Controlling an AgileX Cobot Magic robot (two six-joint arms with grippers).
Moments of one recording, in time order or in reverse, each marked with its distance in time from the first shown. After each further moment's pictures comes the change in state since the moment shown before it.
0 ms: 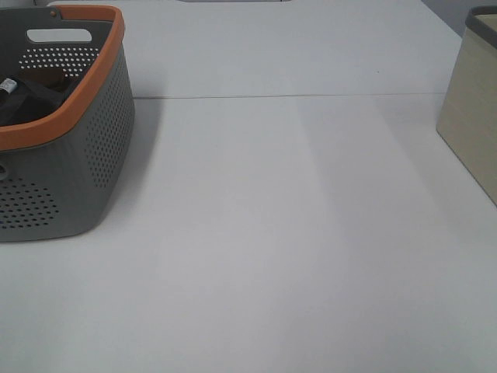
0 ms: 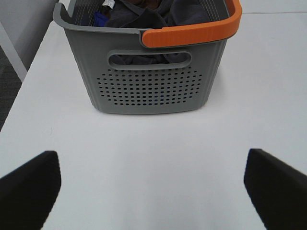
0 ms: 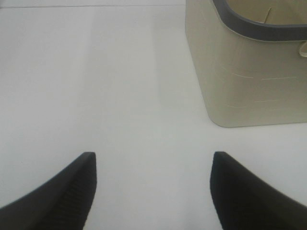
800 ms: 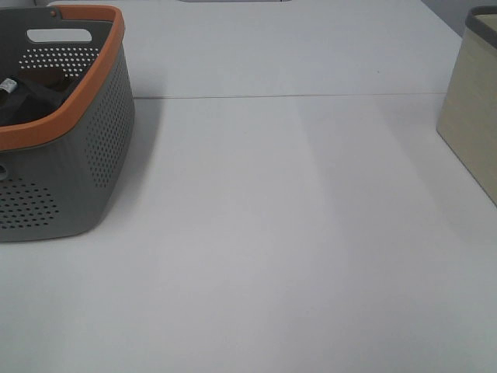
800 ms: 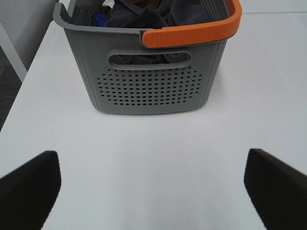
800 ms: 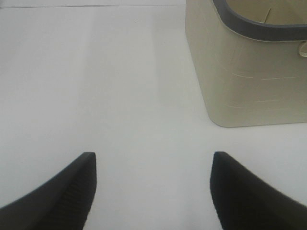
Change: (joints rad) left arm 0.000 0.000 0.000 0.000 0.000 0.000; right arm 0.000 0.000 0.000 0.000 0.000 0.000
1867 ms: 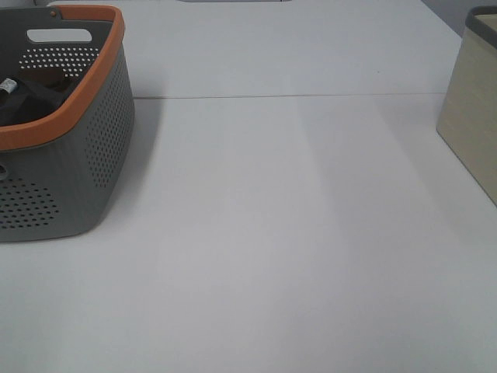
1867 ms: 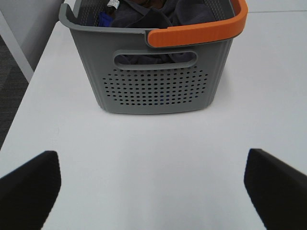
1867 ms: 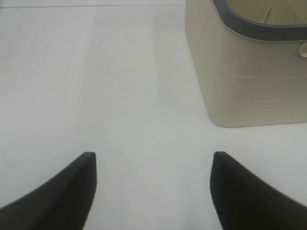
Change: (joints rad) left arm 0.000 0.000 0.000 0.023 0.000 0.001; right arm 0.000 0.000 0.000 0.000 0.000 0.000
